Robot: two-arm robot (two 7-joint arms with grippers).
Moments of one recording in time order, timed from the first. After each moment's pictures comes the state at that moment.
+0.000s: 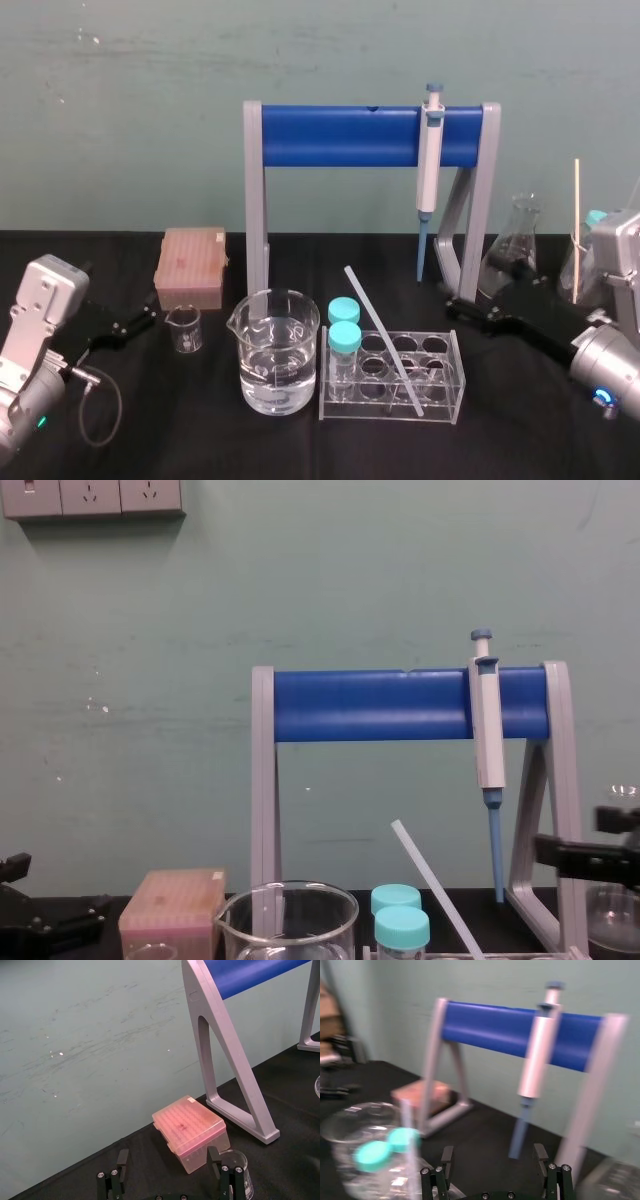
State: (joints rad) left arm -0.20 0.60 0.45 -1.41 -0.25 -0.12 0.03; right arm 0.22 0.62 -0.38 -1.52 0.52 -0.01 0.31
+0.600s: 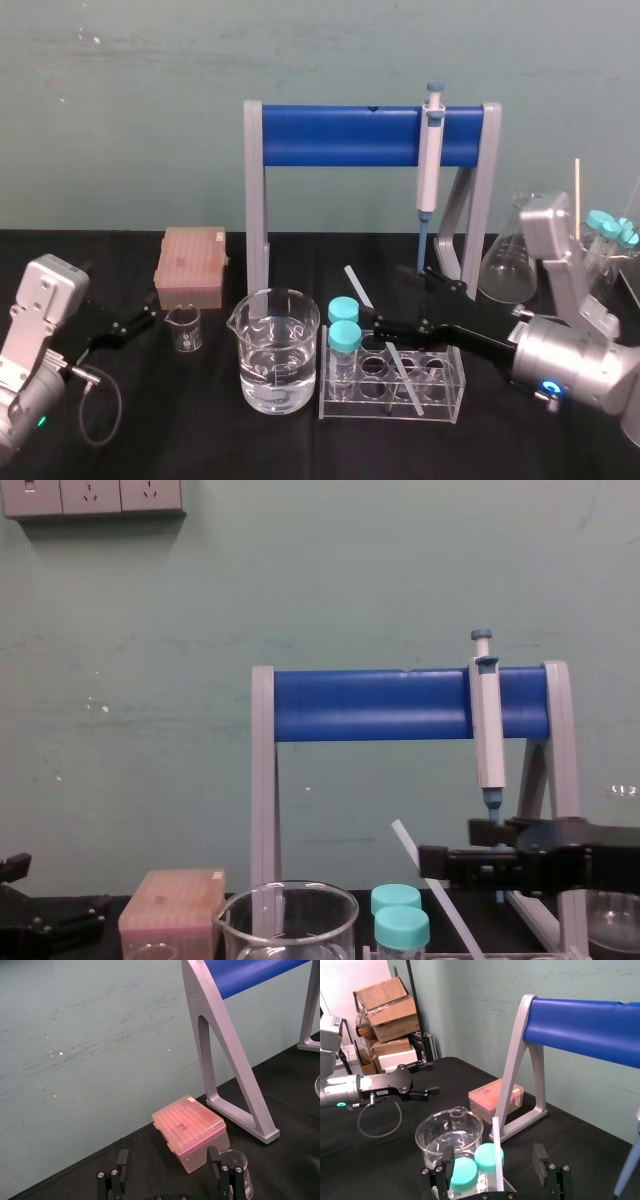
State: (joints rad) left arm -0.20 0.60 0.45 -1.41 -0.25 -0.12 0.03; right arm 0.34 0.56 -0.48 -1.49 0.58 0.12 0.56
